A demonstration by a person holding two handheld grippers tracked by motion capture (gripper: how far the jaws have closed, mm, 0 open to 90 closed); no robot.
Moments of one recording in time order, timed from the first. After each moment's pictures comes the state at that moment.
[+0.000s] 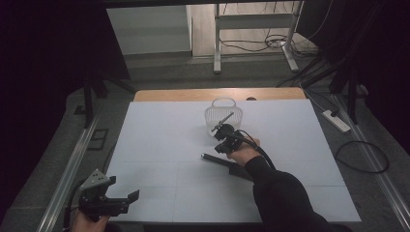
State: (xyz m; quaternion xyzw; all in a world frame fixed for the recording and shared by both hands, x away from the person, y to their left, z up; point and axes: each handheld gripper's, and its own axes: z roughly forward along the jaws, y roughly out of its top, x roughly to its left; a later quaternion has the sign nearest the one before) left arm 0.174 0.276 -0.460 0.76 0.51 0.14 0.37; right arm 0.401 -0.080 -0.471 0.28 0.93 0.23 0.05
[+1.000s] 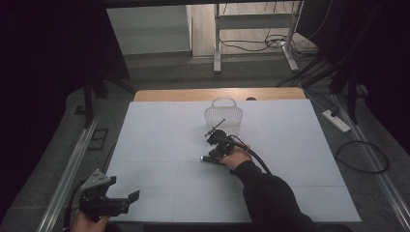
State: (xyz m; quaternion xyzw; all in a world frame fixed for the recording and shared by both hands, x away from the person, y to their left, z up) left arm 0.174 0.275 -0.461 0.76 0.51 0.14 0.37; right arm 0.405 -0.059 -0.510 0.31 0.92 0.23 0.04
